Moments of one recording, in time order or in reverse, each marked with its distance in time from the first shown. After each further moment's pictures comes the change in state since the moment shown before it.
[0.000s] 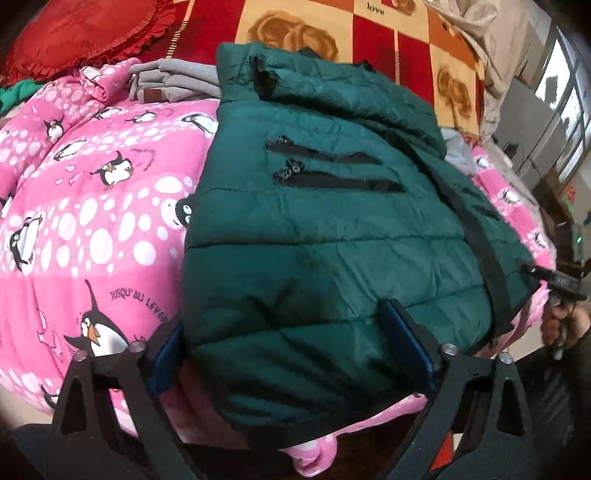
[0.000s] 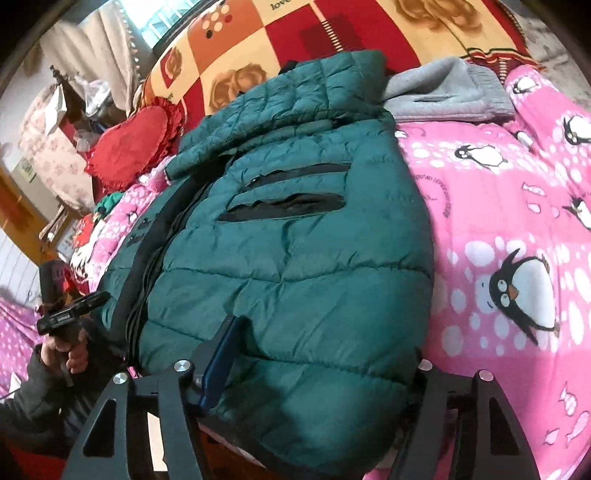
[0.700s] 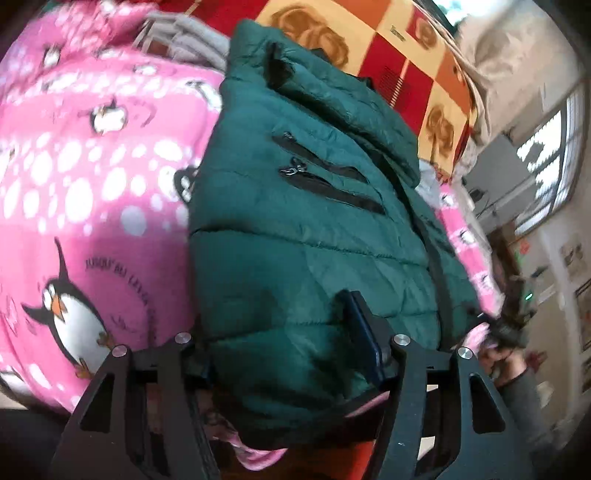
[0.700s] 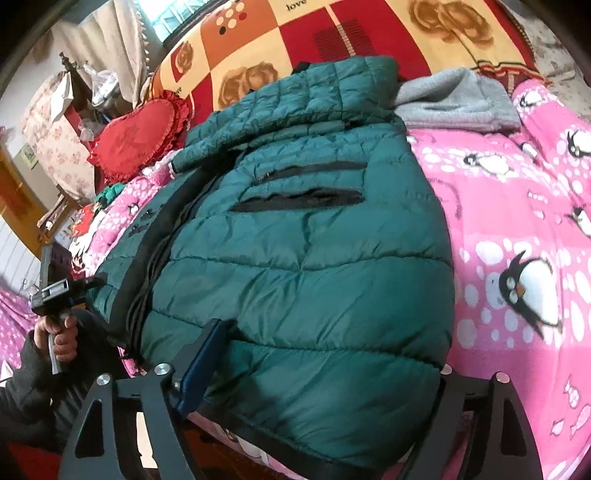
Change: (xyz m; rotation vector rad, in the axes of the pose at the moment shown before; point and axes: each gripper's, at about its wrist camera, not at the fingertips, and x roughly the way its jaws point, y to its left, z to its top) left arm 0.005 0.024 0.008 -0.188 0.044 -0.214; right arm -0.004 0.012 -0.003 -0.049 -0.037 0.002
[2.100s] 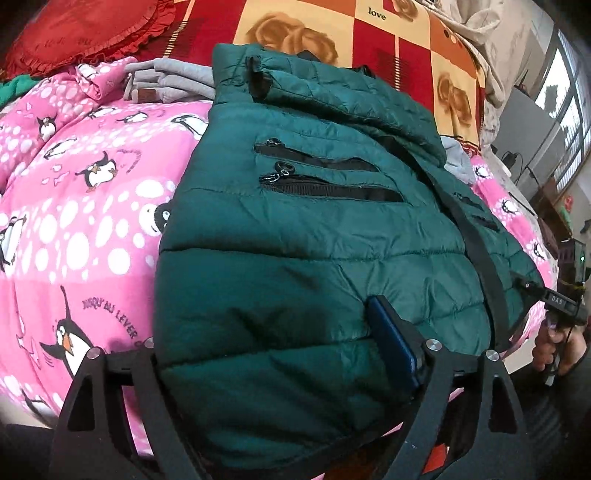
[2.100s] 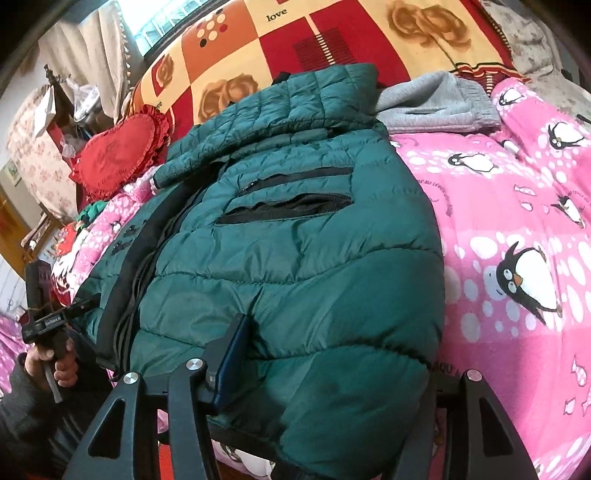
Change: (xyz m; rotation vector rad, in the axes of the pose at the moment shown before) left arm 0.020 -0.024 -0.008 0.181 -0.054 0.207; right arm 0.006 0.008 -0.008 0.045 -0.036 -0.099
